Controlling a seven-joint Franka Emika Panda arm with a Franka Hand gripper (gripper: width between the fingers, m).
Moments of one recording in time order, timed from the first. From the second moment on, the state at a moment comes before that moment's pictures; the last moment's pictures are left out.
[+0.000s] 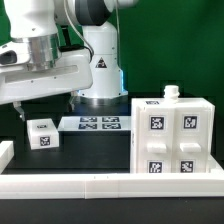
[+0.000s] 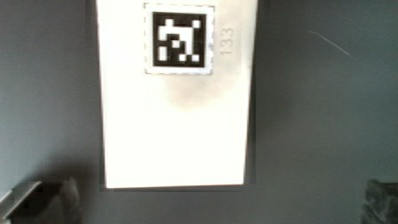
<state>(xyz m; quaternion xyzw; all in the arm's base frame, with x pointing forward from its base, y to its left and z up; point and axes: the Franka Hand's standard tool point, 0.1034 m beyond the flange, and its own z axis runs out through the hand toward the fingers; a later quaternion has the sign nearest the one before) 0.434 -0.136 0.062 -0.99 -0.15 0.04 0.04</state>
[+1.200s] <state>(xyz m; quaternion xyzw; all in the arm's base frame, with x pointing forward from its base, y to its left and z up) 0.396 -0.160 0.021 -0.98 -0.20 0.03 0.03</state>
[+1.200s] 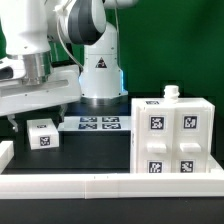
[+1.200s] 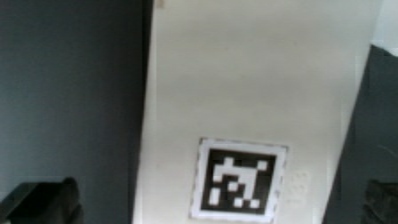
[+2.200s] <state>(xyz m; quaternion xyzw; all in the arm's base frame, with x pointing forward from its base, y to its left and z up) 0.387 -0.158 0.007 -0.98 -0.20 0.05 0.04</state>
